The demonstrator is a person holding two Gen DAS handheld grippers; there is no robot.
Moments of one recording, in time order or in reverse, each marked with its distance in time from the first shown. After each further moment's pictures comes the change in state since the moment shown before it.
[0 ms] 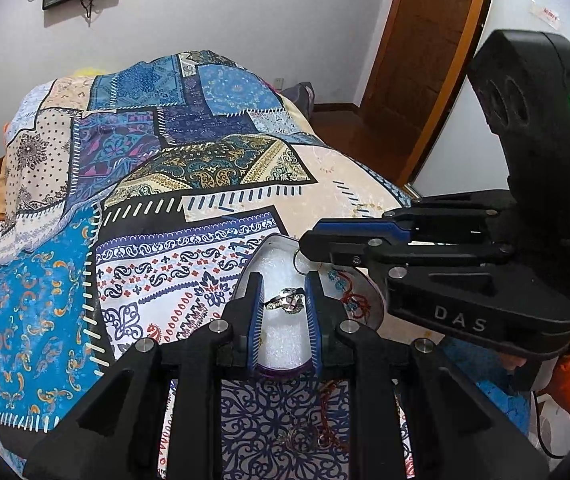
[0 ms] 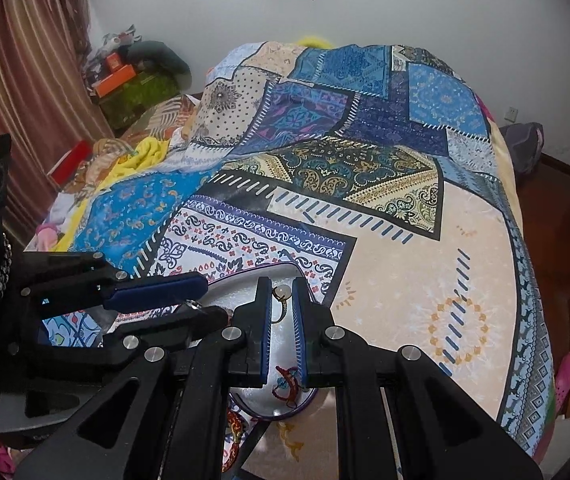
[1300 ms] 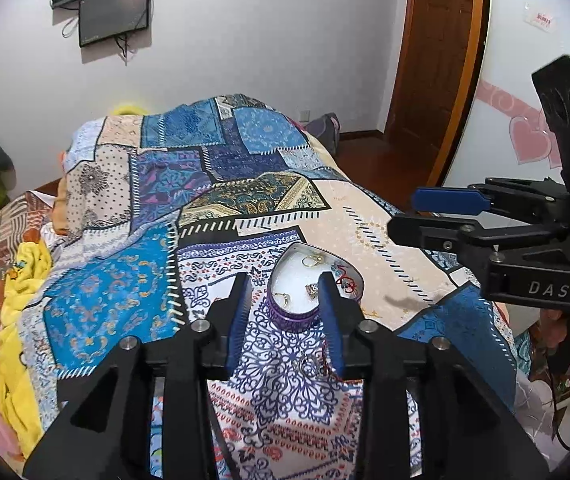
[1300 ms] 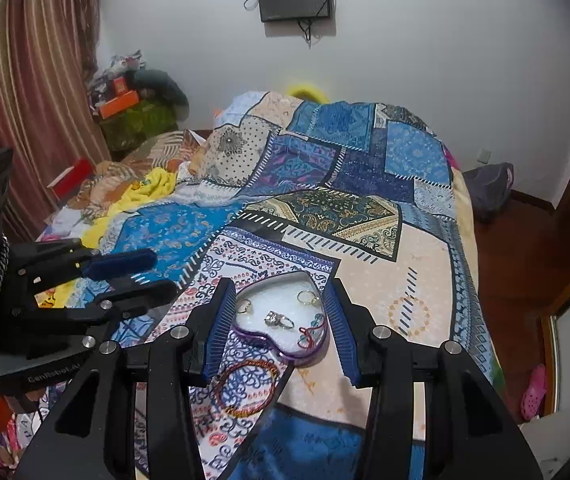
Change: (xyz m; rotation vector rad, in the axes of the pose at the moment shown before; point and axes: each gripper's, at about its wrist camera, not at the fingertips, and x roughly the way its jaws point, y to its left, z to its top) left arm -0.113 -0.018 -0.017 0.012 -0.117 0.140; right arm -0.097 0.044 -0.011 -0.049 -0.142 -0.100
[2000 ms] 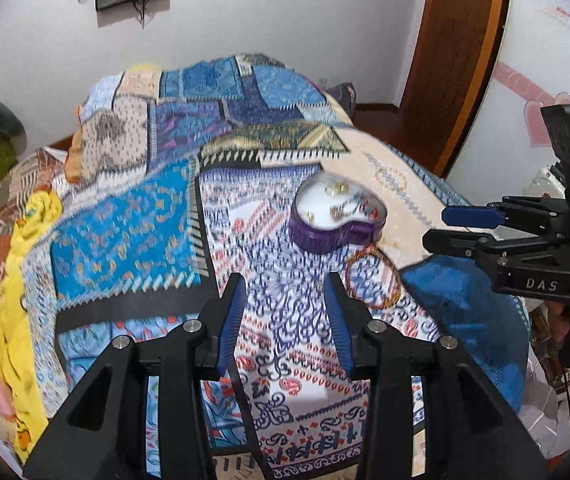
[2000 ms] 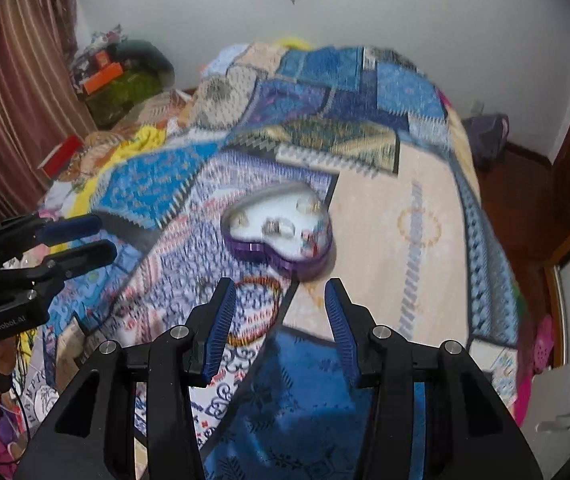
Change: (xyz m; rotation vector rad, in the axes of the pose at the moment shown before) left arm 0.006 0.016 -0.057 -0.055 0.131 0.031; right arm 0.030 -0.001 -0.060 0.072 0.168 -0.005
